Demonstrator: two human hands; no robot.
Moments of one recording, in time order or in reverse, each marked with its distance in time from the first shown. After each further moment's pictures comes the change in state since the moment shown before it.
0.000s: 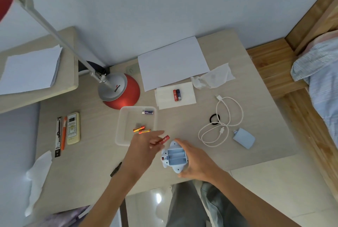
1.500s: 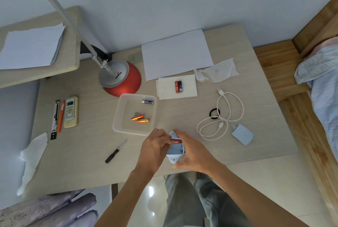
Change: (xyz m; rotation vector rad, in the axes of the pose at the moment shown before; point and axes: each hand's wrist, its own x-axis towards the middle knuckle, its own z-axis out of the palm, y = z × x) left_hand -0.002 -0.046 0.085 0.238 0.244 0.343; right_hand 0.007 0.015 0.008 -0.020 0.006 -0.059
